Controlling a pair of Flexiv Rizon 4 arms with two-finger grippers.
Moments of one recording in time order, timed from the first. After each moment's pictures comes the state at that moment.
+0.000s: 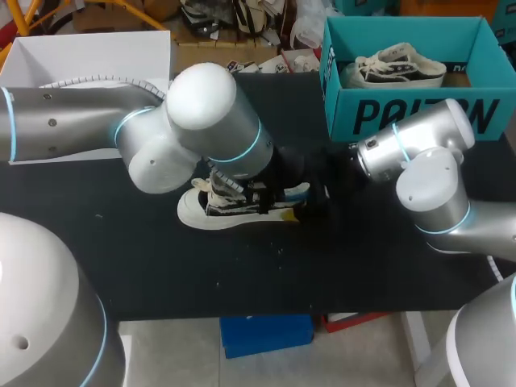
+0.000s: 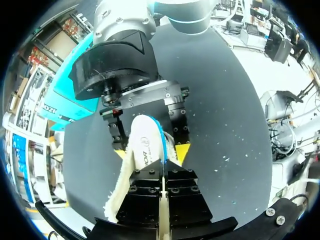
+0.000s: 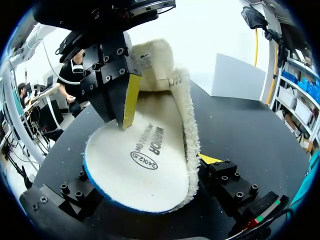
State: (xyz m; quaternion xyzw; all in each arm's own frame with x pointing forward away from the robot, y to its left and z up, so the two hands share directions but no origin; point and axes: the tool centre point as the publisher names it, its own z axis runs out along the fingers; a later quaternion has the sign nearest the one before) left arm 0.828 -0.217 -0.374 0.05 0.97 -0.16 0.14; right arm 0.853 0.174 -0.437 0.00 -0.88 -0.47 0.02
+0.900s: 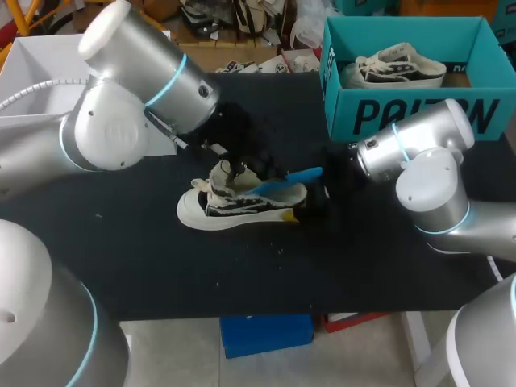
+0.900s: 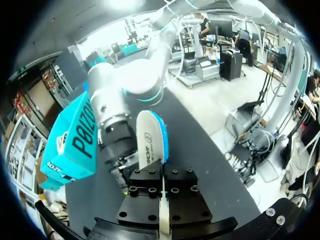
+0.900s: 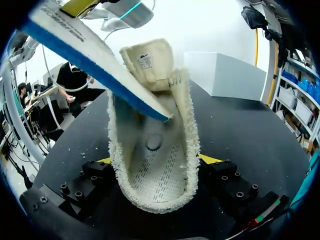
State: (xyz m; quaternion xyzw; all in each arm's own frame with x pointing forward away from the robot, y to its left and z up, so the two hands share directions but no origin) left arm 0.782 -0.218 -0.266 0.22 0.90 -0.38 0.04; right arm 0.853 0.174 -0.437 0.00 -0.88 -0.47 0.02
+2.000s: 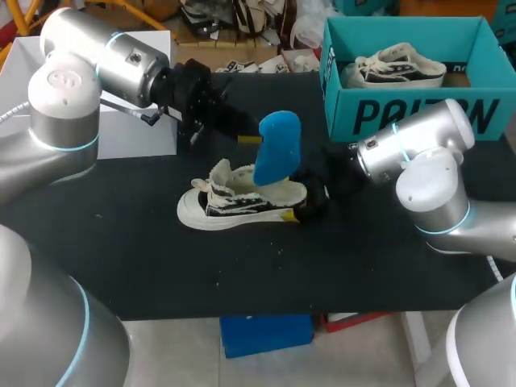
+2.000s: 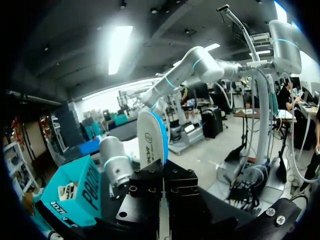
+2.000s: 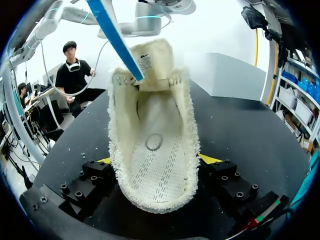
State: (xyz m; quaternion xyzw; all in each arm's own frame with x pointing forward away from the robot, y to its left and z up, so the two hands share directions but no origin) left arm 0.789 -0.187 -0.173 0.27 0.73 -0.62 -0.05; right arm 0.853 0.174 -0.437 0.00 -0.88 -0.47 0.02
